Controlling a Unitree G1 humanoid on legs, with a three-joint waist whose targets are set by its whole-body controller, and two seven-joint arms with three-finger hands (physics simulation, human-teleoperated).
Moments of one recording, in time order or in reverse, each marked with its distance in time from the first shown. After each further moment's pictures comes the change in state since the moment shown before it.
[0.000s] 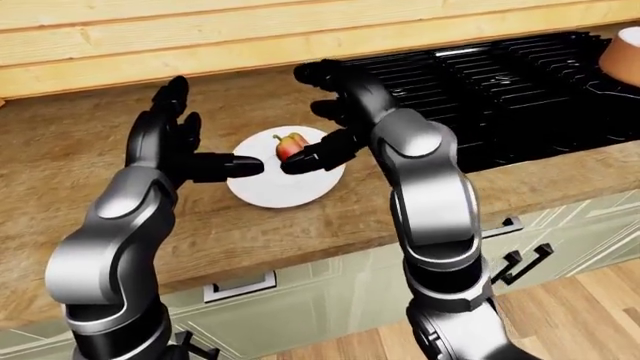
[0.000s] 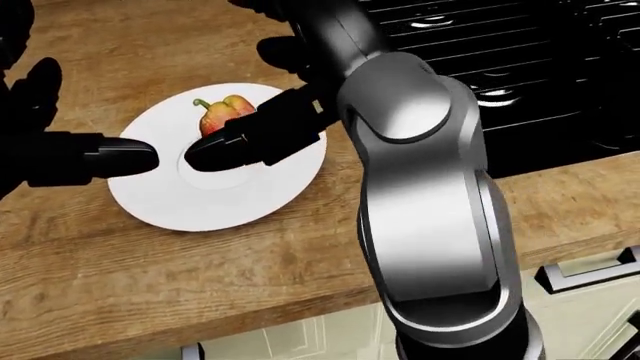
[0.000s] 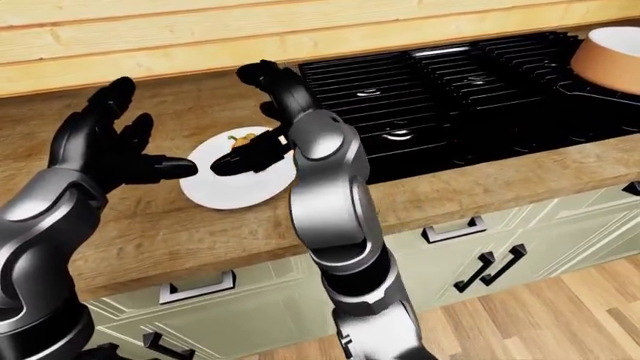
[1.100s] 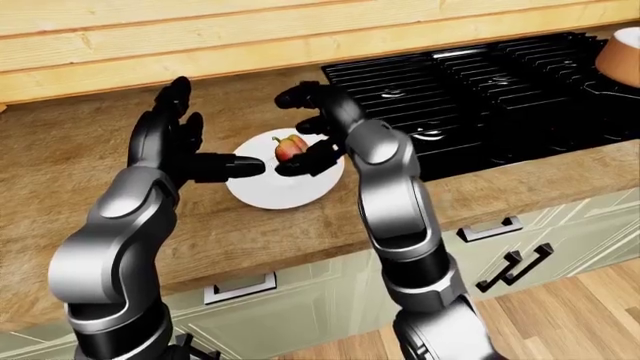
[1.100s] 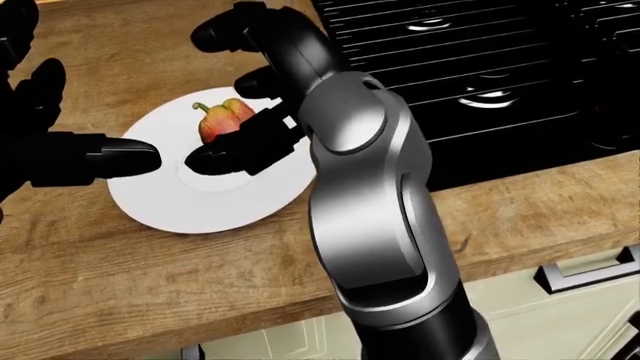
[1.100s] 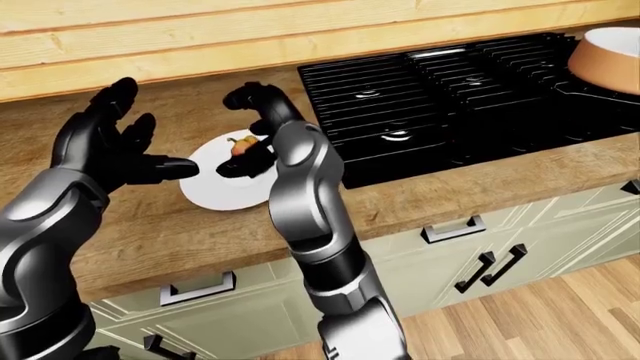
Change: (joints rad) left arm -0.001 -0.004 -0.003 0.006 0.001 -0.004 -0.006; right arm 0.035 0.091 -0.012 0.237 -0.151 -0.261 0.017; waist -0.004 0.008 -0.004
